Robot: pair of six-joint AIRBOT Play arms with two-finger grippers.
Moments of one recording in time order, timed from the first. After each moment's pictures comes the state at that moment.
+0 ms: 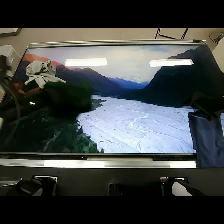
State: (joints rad) left arm -0.39 -0.83 0.98 1.09 -0.64 -1.73; right arm -0.41 -1.20 1.35 -1.11 1.63 1.56
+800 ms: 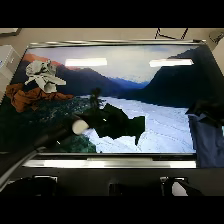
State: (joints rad) left arm -0.72 -1.33 1.06 1.08 -0.50 -1.93; right arm -0.41 -1.10 1.25 -1.24 1.64 1.56
